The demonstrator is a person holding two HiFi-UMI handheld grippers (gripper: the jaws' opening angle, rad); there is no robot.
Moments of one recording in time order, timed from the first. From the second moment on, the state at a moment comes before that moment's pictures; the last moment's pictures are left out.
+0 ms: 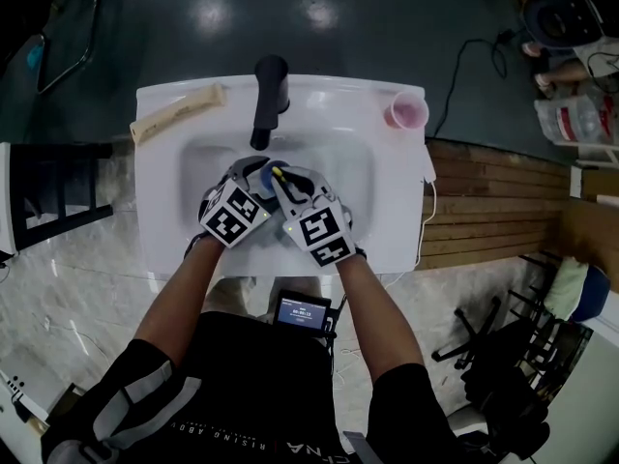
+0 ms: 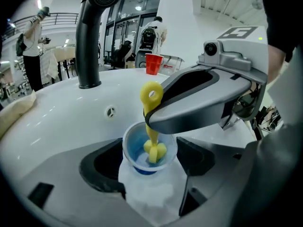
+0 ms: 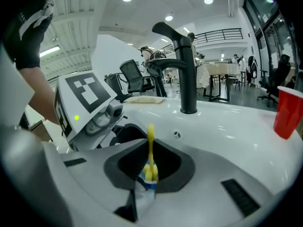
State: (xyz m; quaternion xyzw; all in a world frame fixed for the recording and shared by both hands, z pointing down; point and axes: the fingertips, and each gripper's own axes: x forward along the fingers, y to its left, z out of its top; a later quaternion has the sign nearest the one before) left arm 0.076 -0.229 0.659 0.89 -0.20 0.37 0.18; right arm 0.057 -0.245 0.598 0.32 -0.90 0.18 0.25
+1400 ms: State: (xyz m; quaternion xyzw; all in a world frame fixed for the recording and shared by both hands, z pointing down) left arm 0.071 -0.230 0.657 0.88 -0.21 0.37 0.18; right arm 0.053 -0.244 0.604 0.28 -0.90 0.16 0.28
